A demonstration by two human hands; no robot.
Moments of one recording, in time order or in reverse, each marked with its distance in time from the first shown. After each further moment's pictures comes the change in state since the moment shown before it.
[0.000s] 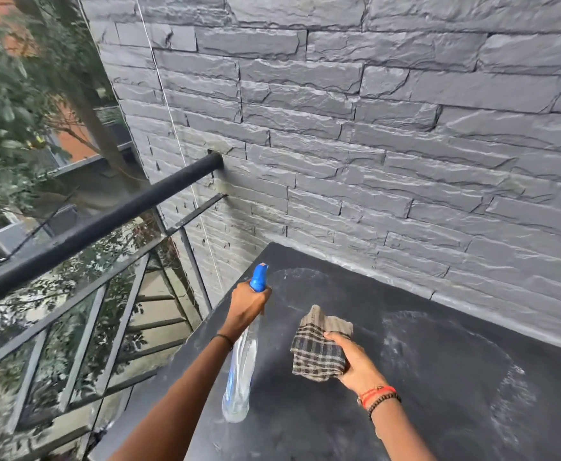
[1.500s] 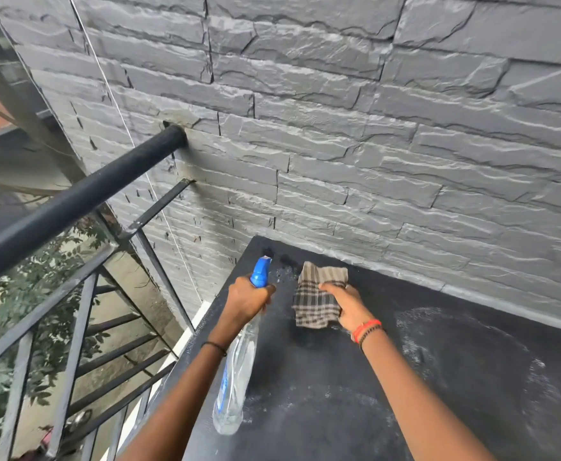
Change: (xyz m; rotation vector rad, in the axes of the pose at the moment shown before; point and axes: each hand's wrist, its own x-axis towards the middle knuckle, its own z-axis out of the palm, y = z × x) left_hand 0.112 -0.015 0.010 0.089 -0.206 -0.009; right_hand 0.166 -0.058 0.053 -0.280 0.254 -0.227
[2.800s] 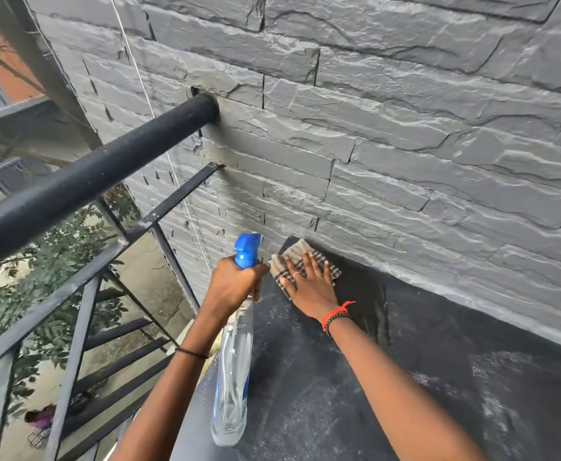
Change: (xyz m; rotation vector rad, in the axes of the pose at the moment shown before) left_hand 0.078 -0.030 -0.070 -0.221 0.061 -0.024; right_hand 0.107 0.041 0.143 -1.707 -0.182 -0.620
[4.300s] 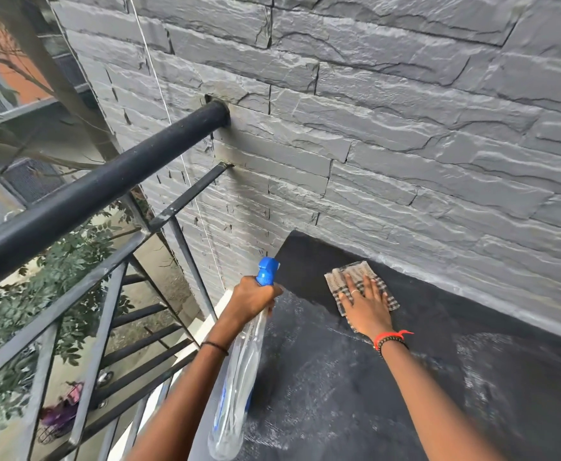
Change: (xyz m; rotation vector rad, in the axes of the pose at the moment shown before) left_hand -0.039 -0.015 0.012 0.168 -0.120 -0.132; right_hand -0.091 0.076 -0.004 0.111 -0.046 0.311
